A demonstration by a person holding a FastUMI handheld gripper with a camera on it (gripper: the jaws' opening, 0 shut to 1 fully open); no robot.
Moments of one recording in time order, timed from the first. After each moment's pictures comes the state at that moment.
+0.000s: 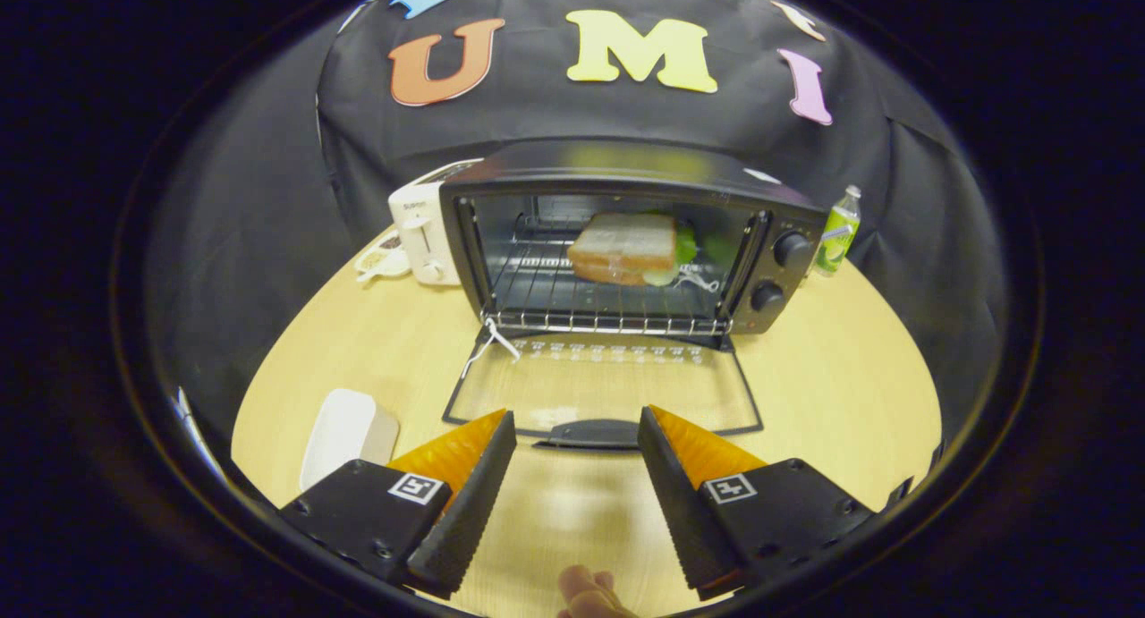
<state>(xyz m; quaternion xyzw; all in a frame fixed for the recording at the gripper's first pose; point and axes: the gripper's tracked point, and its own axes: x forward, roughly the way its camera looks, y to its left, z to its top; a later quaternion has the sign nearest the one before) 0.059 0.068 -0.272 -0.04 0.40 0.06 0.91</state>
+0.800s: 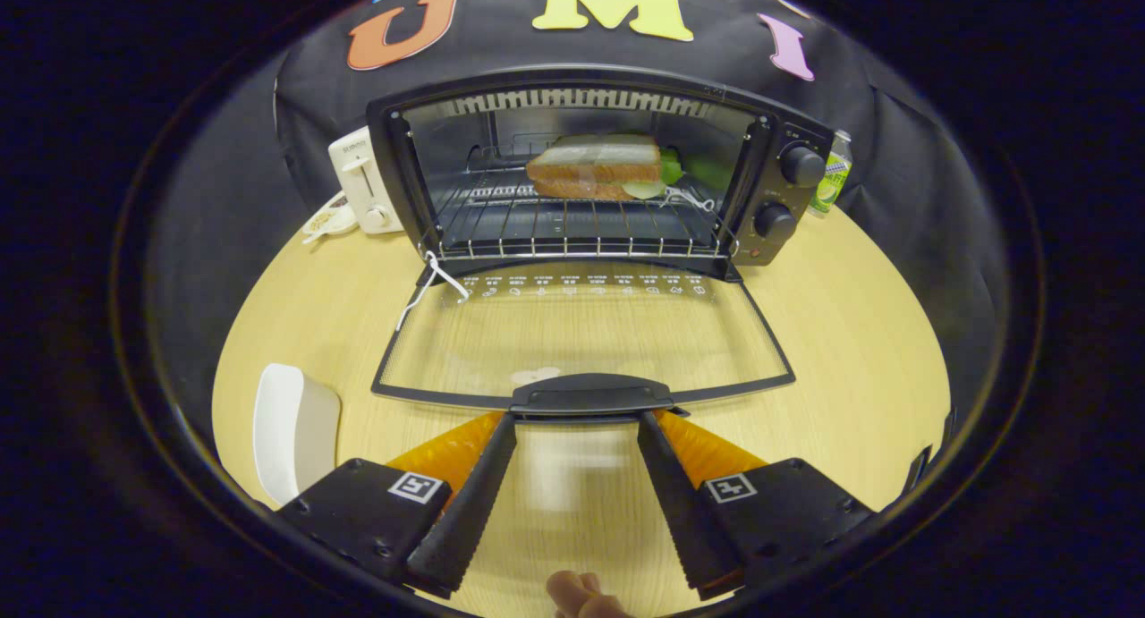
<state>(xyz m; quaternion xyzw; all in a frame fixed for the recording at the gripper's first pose) 0.067 0.049 -0.334 -0.04 0.45 0.00 0.89</state>
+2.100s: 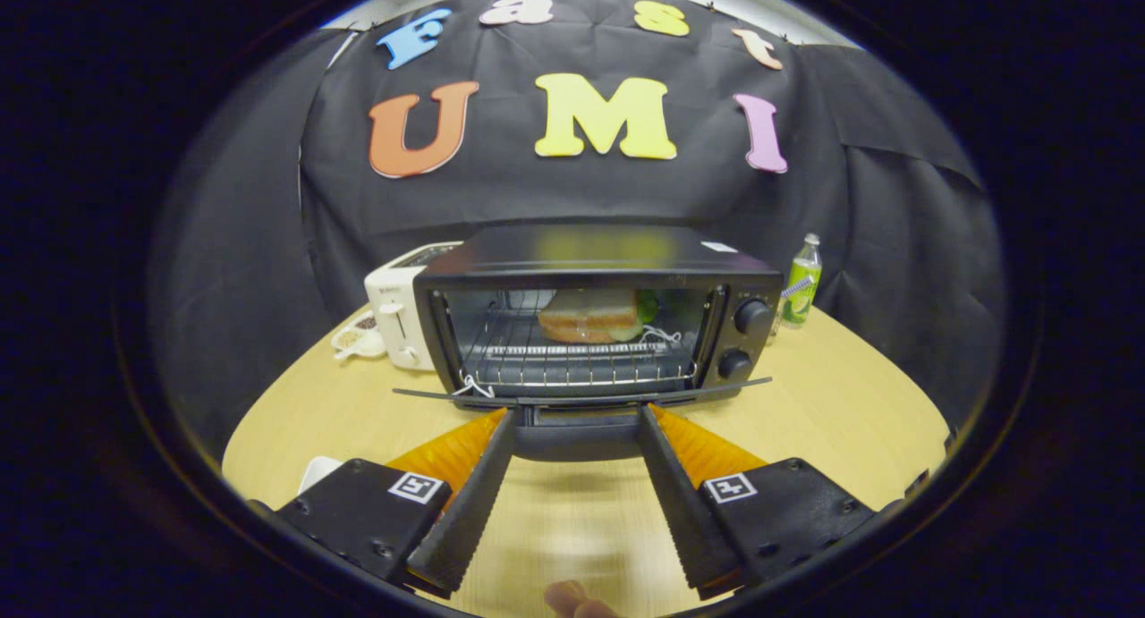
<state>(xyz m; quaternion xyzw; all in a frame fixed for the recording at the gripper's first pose) 0.085 0.055 -0.244 -0.02 0.21 0.02 0.98</state>
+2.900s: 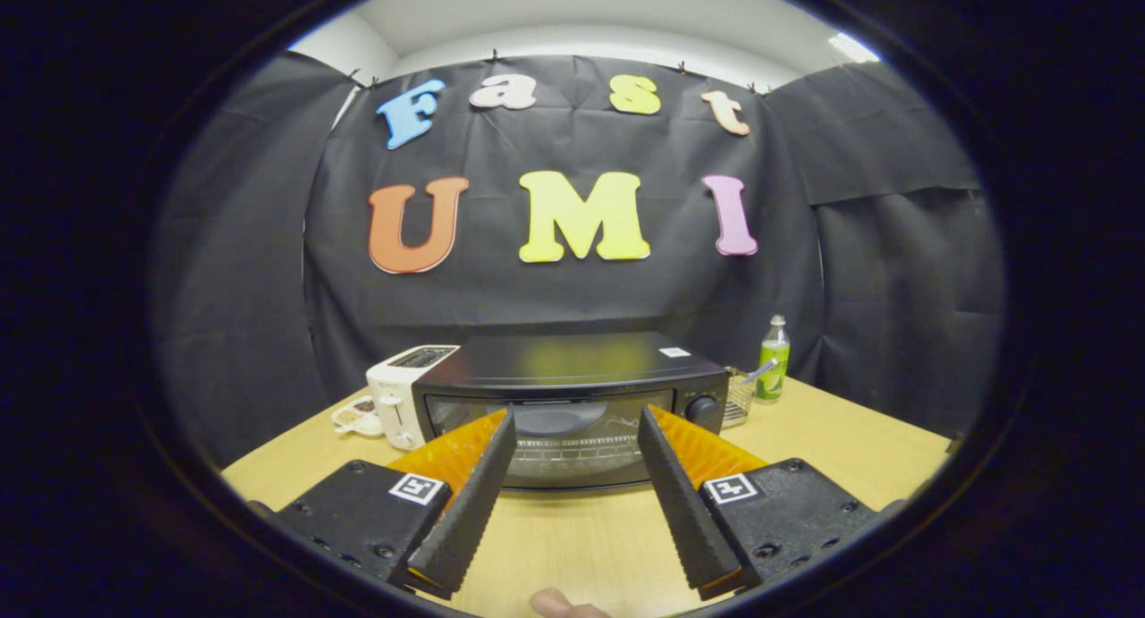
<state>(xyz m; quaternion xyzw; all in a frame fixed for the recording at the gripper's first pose) 0.060 0.023 -0.165 -0.01 0.05 0.01 1.00</state>
